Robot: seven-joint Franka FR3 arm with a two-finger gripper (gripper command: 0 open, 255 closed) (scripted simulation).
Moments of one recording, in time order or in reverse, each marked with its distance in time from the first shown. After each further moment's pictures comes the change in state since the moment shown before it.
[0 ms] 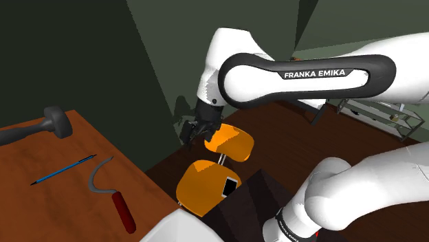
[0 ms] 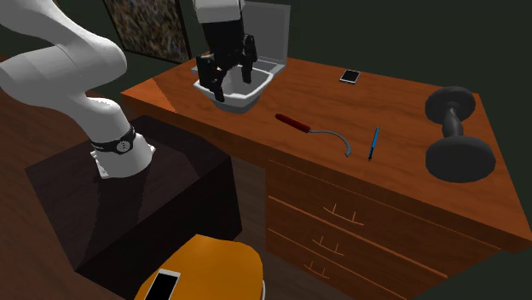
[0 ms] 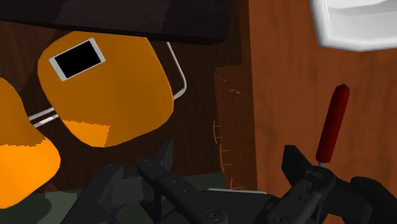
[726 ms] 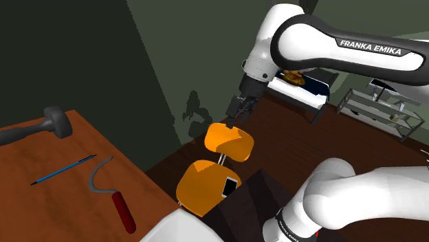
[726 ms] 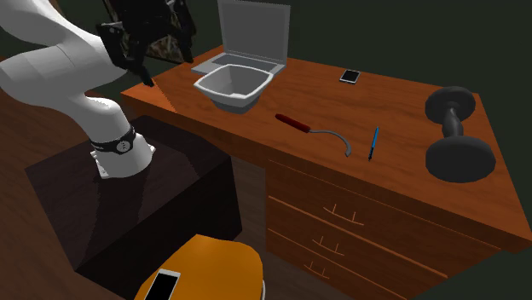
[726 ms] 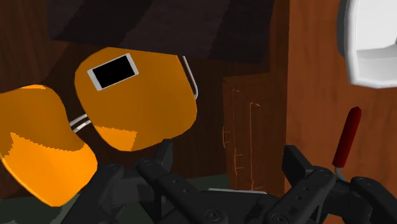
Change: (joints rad) arm -0.045 -0.253 -0.256 -0.018 -0.069 -0.282 -0.243
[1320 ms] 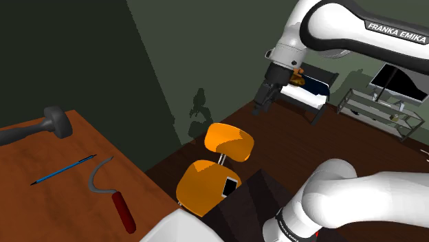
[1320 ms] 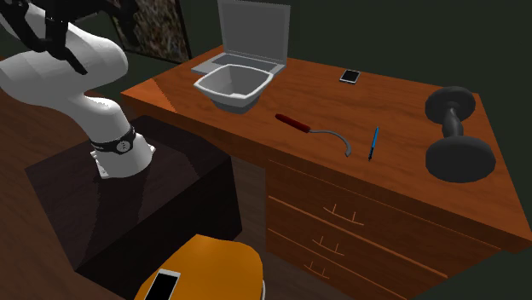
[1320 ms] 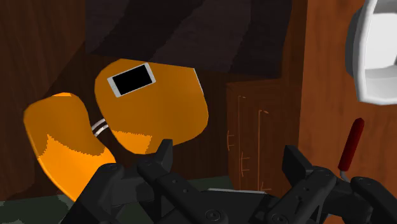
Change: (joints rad) arm -0.045 -0.074 -0.160 0.066 -0.088 -0.168 -0.147
